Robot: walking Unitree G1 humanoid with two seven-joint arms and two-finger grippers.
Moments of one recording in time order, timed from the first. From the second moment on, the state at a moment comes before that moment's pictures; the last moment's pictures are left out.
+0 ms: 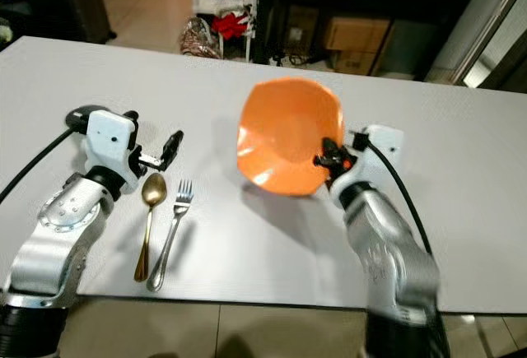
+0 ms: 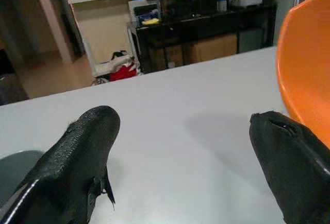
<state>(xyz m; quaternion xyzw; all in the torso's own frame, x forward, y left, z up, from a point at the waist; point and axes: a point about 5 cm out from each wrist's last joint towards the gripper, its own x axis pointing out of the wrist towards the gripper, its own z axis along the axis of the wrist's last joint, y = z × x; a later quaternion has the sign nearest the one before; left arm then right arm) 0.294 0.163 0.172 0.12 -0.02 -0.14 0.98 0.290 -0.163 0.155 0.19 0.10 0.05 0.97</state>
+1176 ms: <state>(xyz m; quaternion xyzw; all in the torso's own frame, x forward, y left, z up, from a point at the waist) 0.244 0.194 0.158 0.14 0.13 -0.35 0.92 0.314 -0.116 0.108 0.38 0.40 0.22 0.81</state>
